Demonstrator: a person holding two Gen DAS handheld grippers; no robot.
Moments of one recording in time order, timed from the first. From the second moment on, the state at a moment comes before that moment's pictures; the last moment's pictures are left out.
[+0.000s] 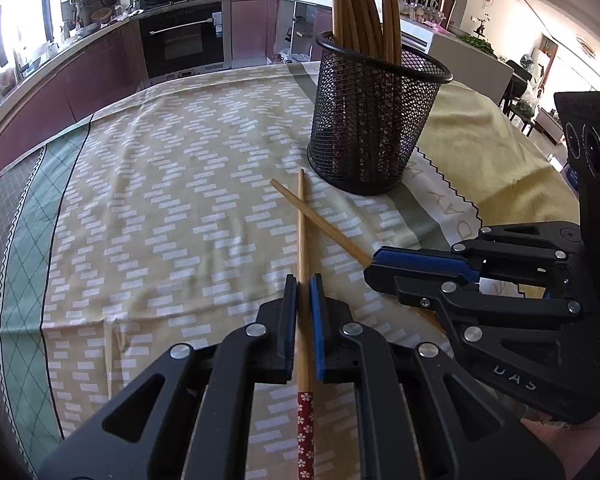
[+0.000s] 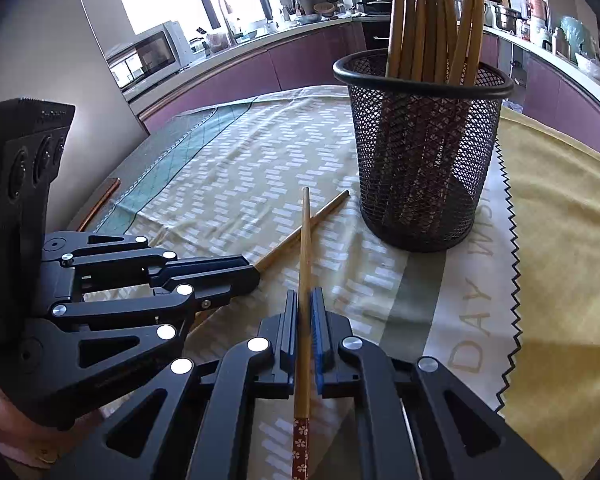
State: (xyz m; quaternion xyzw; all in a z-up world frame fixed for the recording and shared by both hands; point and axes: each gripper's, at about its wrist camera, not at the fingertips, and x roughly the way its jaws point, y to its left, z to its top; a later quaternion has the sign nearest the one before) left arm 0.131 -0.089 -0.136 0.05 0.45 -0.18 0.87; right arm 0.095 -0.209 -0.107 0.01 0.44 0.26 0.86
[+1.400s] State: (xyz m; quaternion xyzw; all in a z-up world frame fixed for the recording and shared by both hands) left arm 0.112 -0.070 -0.081 0.00 0.40 -0.21 0.89; right arm 0.074 -0.235 -0.059 0.05 0.37 0.27 0.89
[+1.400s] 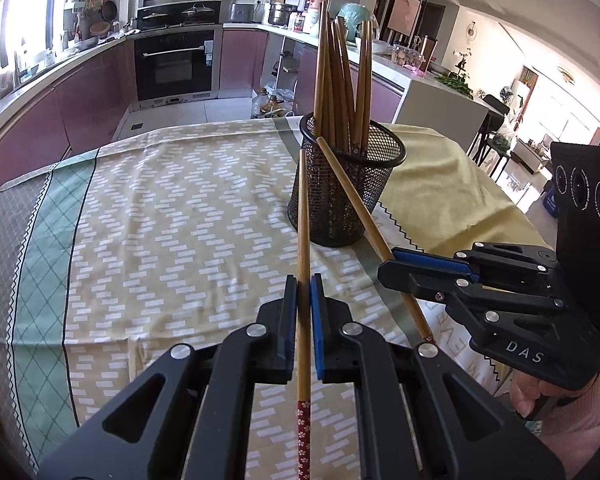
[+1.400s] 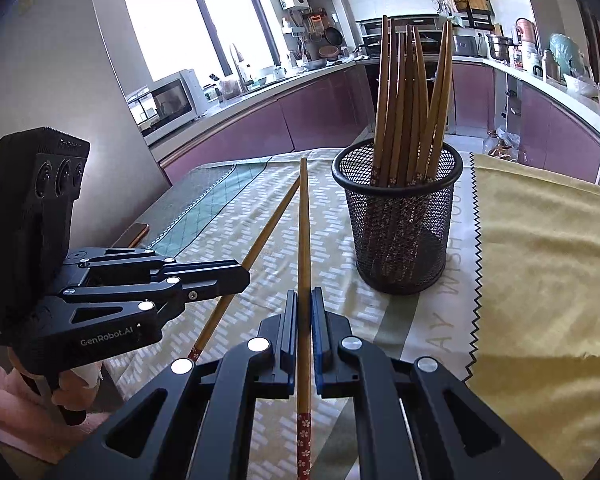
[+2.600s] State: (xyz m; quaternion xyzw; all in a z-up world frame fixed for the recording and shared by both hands) left arm 0.098 -0.046 -0.047 -0.05 0.37 -0.26 0.89; right arm 0.072 -0.252 -0.036 0.08 0.33 0.28 0.90
